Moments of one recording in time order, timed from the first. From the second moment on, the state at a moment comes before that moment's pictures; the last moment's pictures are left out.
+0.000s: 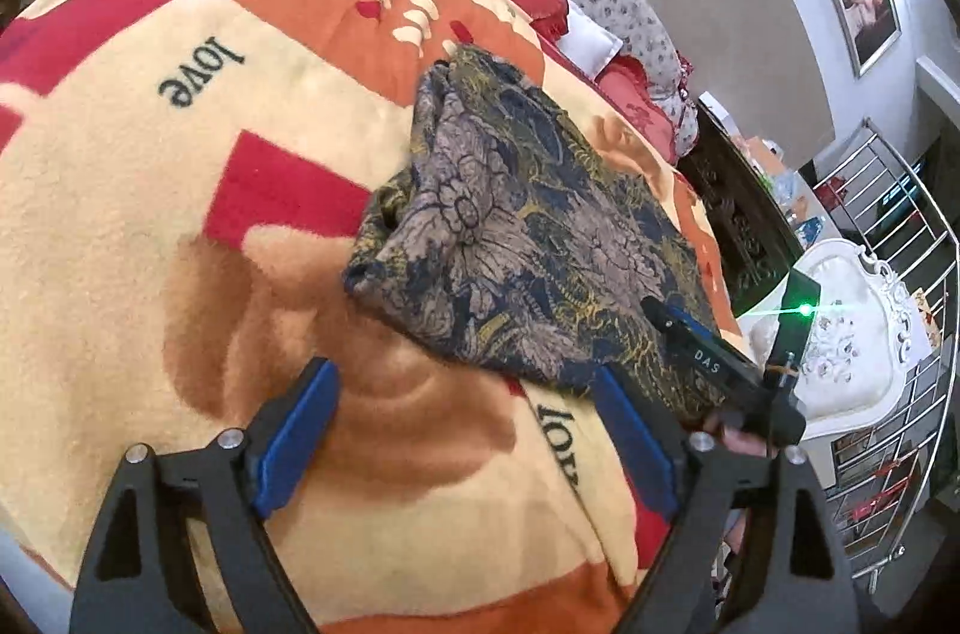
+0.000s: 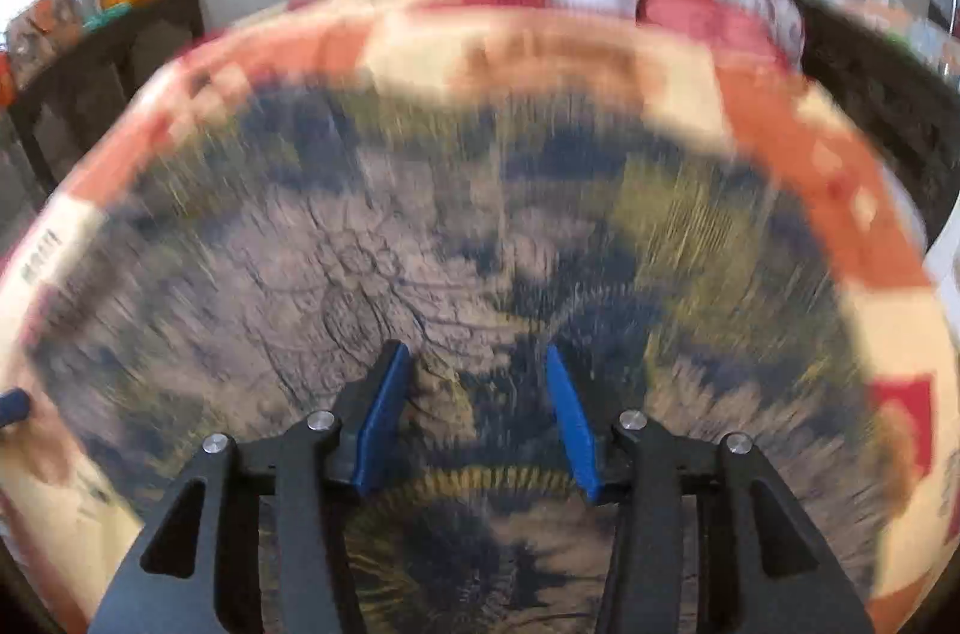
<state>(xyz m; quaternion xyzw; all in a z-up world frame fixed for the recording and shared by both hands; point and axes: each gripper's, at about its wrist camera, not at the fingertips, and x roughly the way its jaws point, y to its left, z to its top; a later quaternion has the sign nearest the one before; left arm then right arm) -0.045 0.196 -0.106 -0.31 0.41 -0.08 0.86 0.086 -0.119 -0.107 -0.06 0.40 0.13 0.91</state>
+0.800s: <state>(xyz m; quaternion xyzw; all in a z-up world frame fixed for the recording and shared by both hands) 0.003 0.204 -0.120 -0.41 0.38 -0.08 0.82 0.086 -0.120 -0.109 -0.06 0.40 0.14 0.91</state>
